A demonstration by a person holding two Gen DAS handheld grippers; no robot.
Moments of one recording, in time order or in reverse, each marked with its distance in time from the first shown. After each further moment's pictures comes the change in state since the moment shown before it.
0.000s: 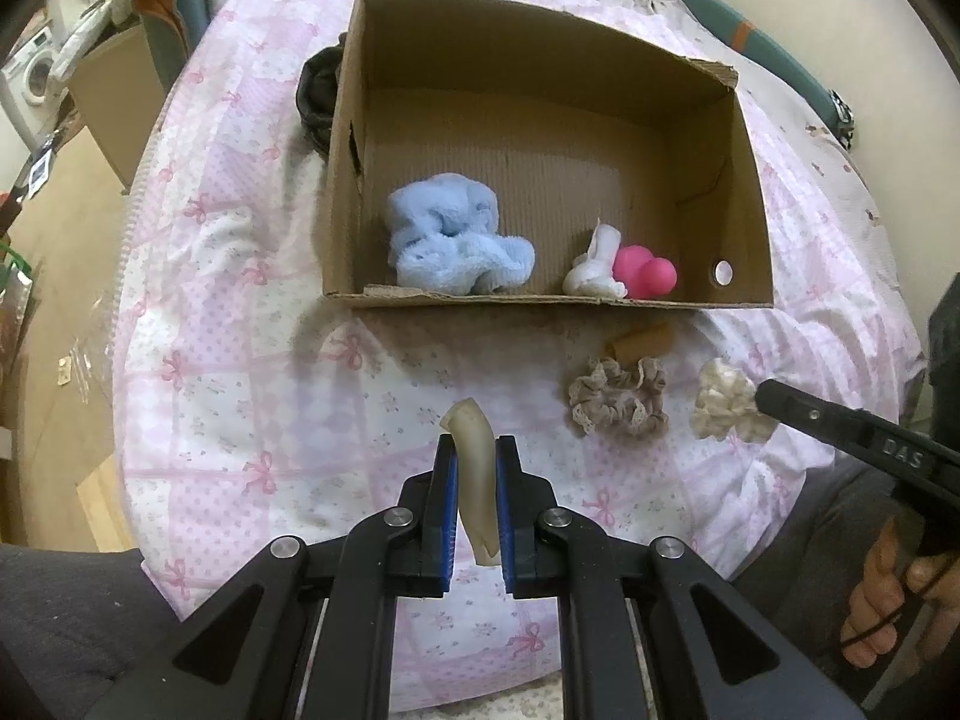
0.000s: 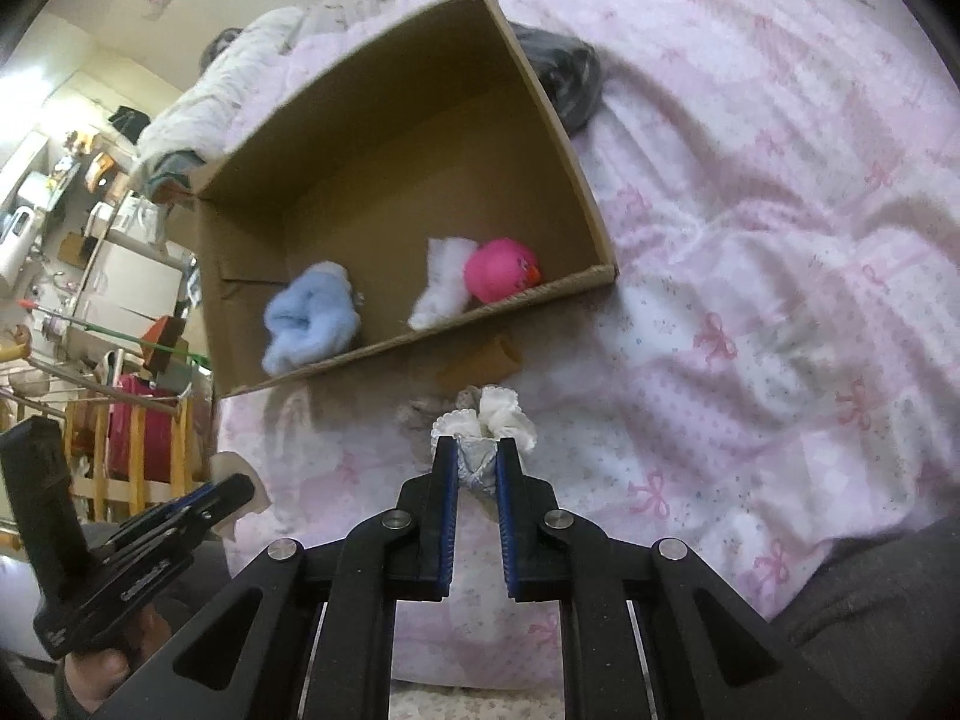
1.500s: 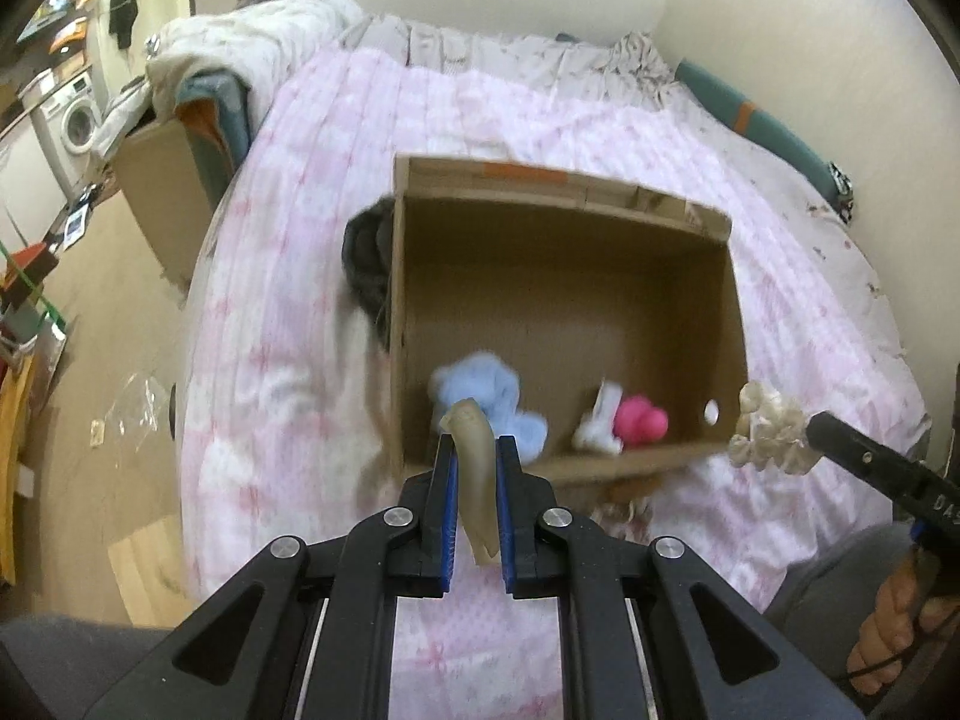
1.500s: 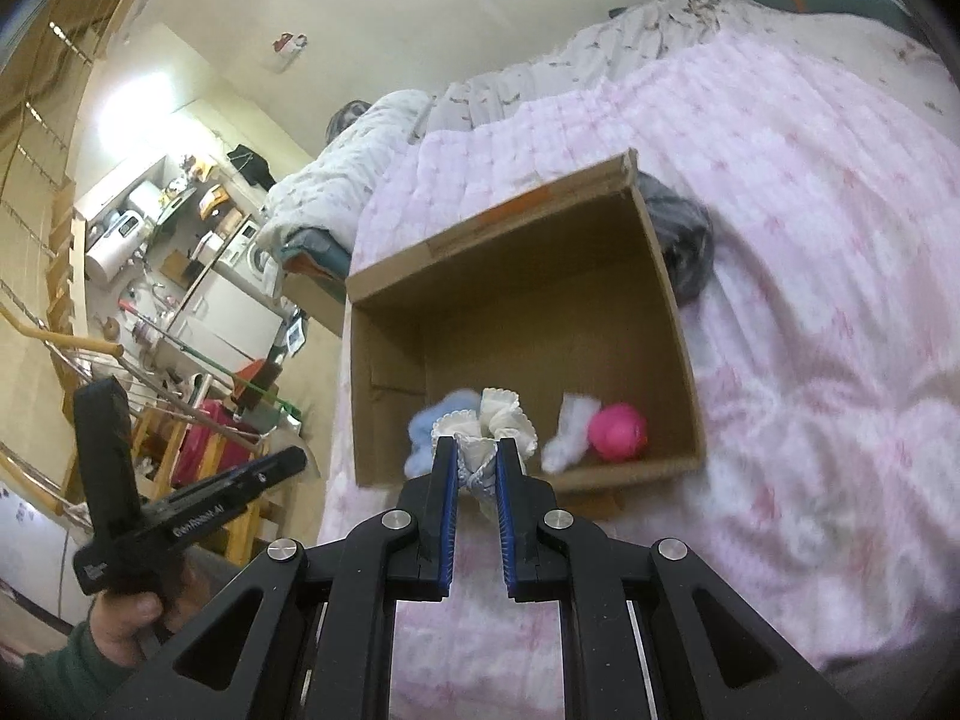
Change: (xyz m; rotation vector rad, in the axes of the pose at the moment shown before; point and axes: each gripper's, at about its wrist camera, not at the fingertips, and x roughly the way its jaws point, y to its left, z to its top) left arm -0.065 0.000 0.058 -0.001 -0.234 0.055; right arm -0.055 0.036 0.043 -0.148 -0.226 0.212
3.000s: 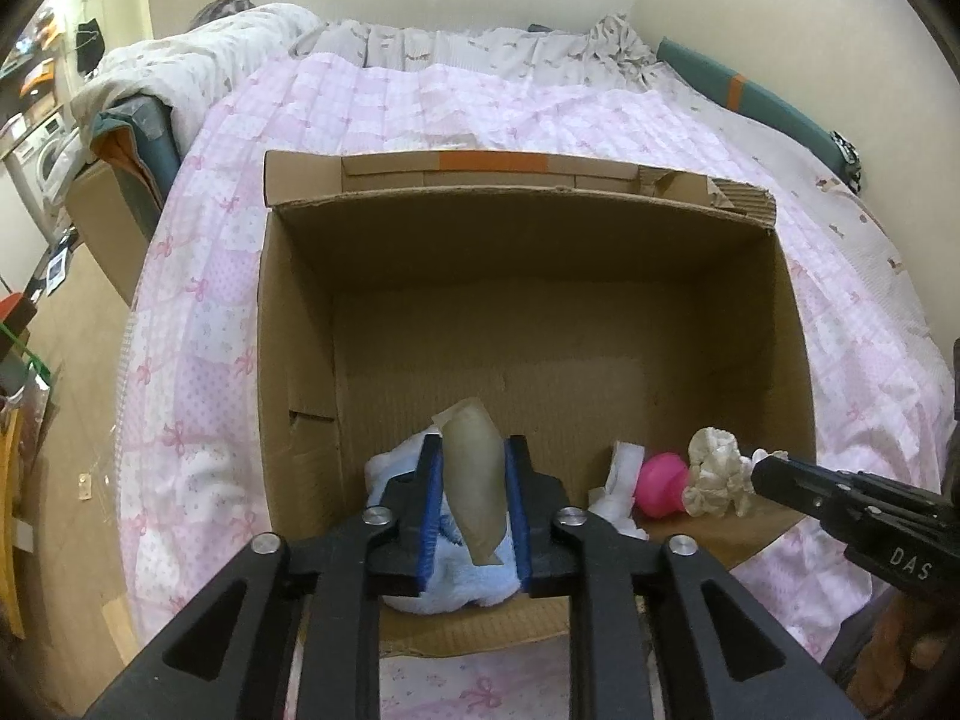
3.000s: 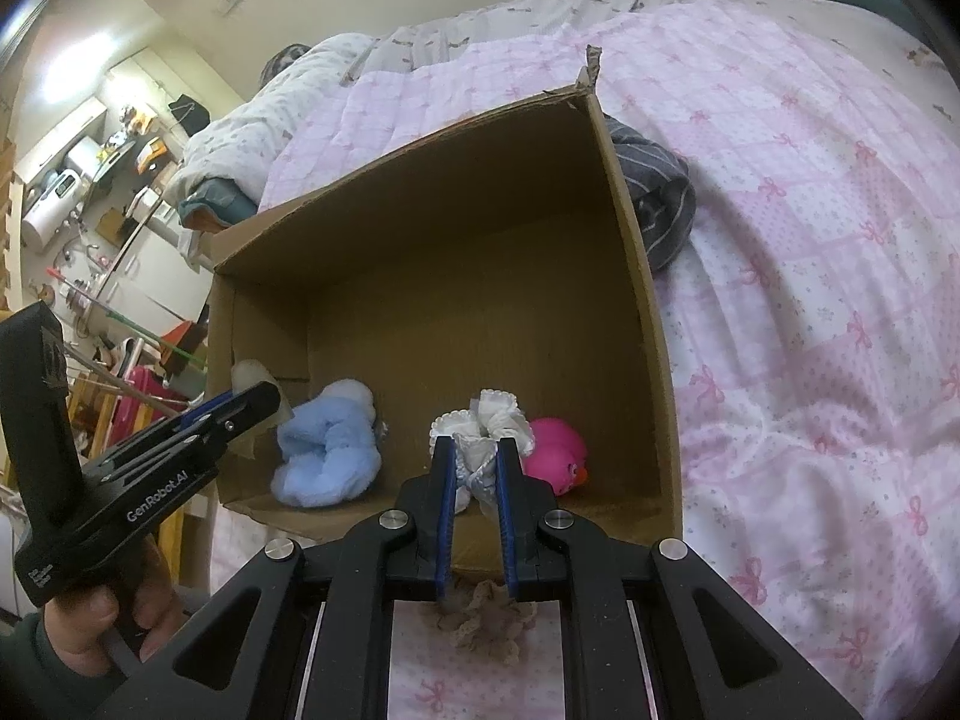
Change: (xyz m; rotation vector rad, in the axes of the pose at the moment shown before) left arm 0.101 -0.031 0.026 0.081 -0.019 0.010; right arm 0.084 -0.035 0.014 -0.014 0.118 -0.154
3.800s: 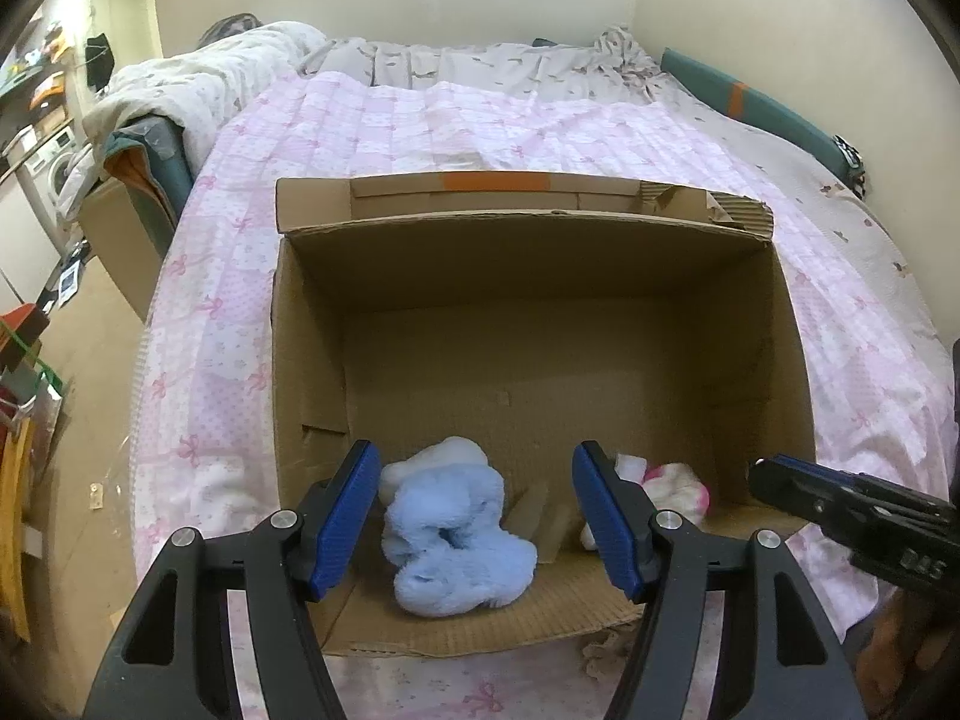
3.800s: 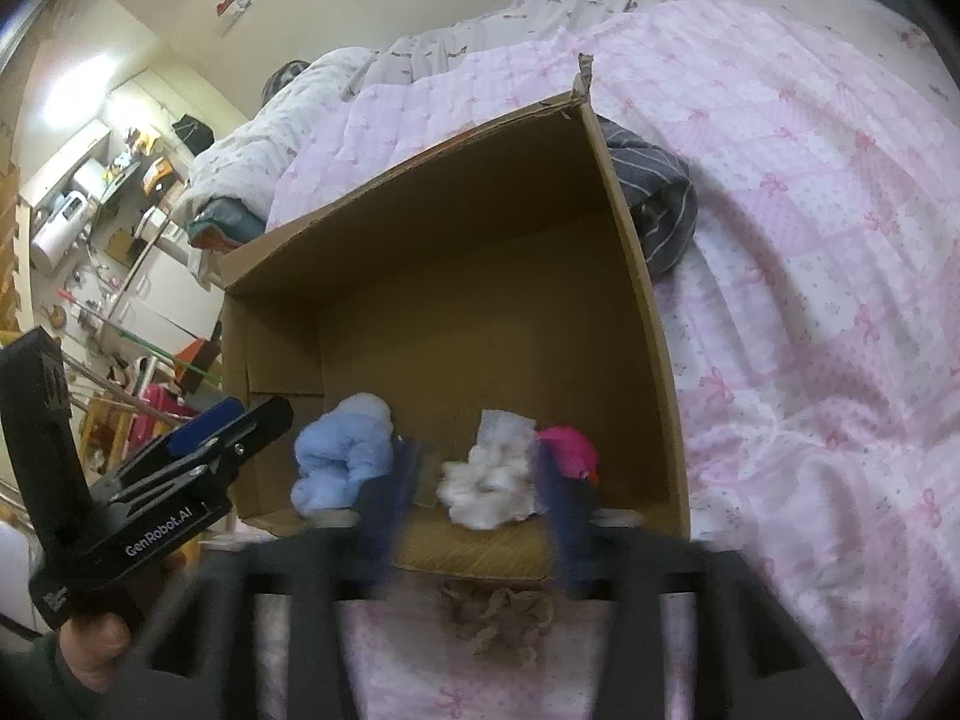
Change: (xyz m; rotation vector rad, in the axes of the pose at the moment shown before) left arm -0.009 -0.004 0.002 0.006 -0.035 0.037; right arm -0.002 -0.005 0.001 0.053 -0.022 0.042
